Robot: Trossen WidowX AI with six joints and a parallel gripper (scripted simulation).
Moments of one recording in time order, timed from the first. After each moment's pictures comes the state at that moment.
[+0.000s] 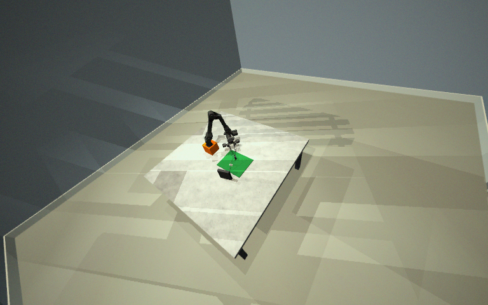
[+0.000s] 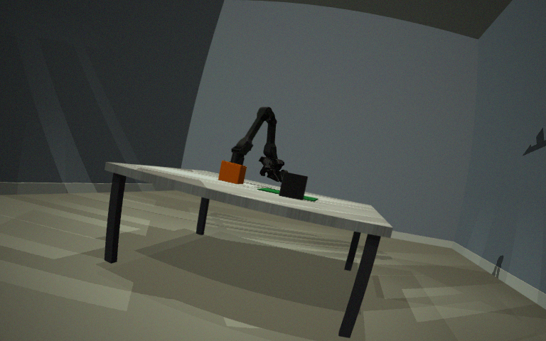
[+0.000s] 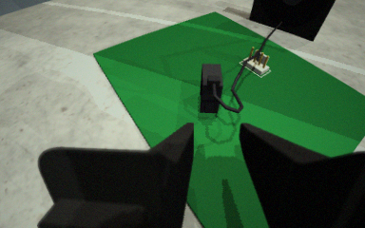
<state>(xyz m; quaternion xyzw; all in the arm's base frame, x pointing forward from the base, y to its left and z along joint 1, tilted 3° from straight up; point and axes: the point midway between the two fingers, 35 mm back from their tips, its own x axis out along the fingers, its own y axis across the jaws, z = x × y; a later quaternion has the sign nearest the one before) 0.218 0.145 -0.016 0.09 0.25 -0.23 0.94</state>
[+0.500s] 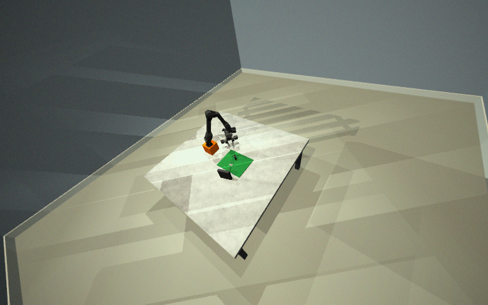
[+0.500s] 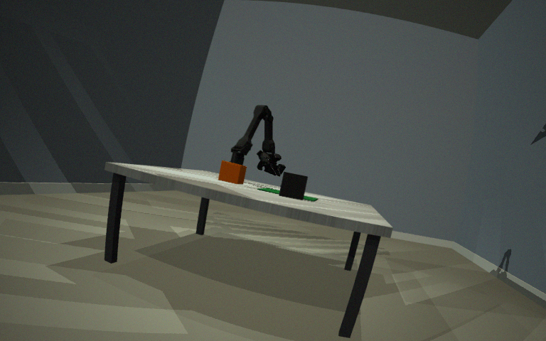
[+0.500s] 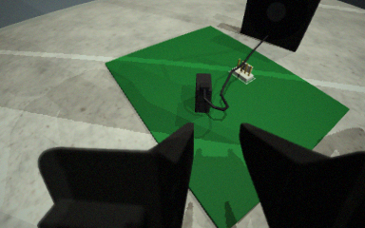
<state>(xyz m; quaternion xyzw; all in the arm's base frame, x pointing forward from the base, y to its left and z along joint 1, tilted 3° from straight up) 0.188 0.154 0.015 0.09 0.24 -0.23 0.94</state>
